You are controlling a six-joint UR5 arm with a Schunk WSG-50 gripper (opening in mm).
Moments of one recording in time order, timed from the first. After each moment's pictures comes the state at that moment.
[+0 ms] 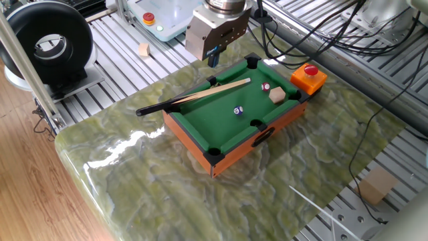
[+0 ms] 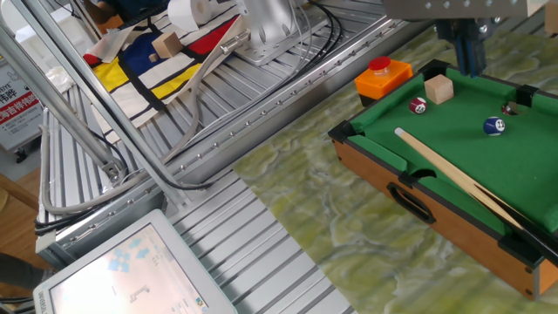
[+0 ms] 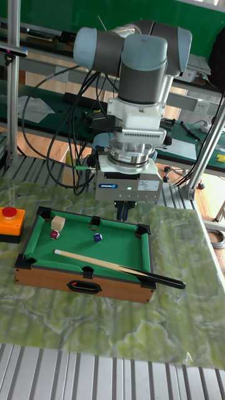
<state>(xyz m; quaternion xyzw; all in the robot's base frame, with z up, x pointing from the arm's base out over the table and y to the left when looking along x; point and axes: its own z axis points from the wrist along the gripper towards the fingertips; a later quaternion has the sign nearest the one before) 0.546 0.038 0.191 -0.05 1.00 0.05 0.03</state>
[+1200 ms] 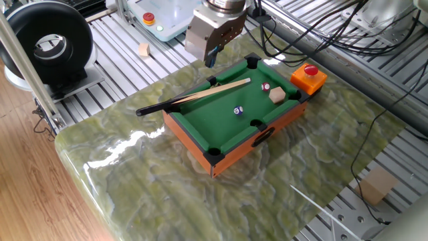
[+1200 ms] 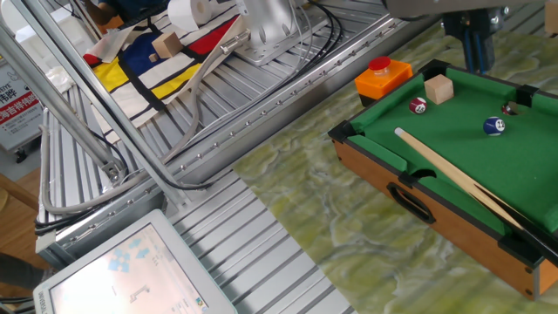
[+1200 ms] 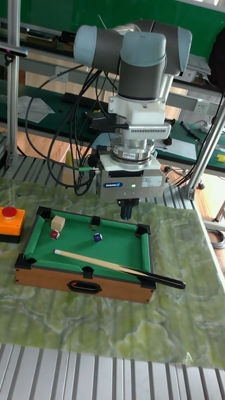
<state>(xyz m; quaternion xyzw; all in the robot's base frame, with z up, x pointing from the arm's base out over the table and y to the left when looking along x) 0.550 0.045 0.195 -0.13 0.99 0.06 0.04</state>
